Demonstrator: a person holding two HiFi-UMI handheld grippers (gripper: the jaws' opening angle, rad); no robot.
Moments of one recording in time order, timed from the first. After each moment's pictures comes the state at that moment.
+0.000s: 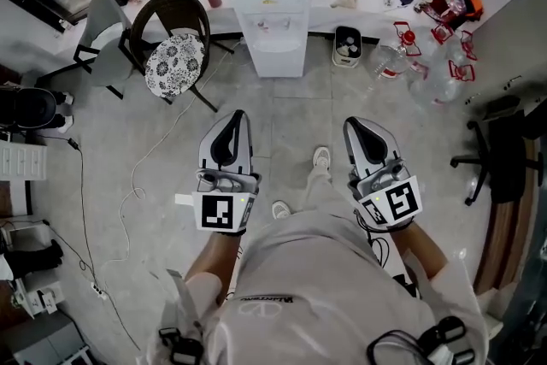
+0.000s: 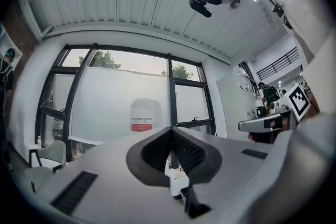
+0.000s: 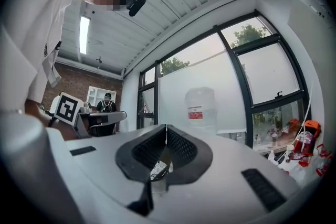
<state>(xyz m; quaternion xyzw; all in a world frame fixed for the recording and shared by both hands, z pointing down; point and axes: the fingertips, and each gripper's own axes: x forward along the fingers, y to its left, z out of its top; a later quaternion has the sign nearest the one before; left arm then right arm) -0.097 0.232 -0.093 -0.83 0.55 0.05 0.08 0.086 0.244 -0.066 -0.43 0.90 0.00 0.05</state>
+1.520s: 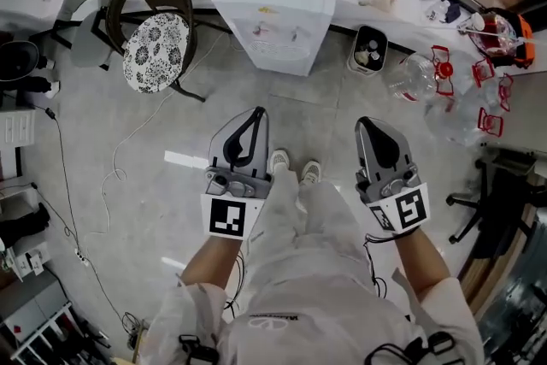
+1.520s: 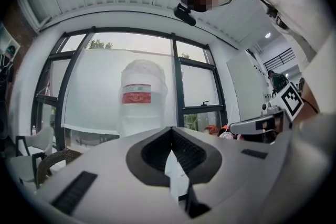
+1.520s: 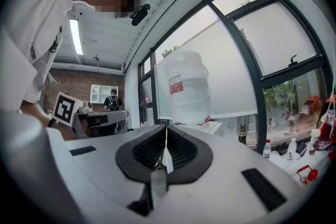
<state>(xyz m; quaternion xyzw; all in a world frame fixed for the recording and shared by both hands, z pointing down) -0.030 -0.032 0.044 -0.82 0.57 0.01 0.05 0.126 -0.045 0.072 -0.37 0.93 -0.05 0.02</state>
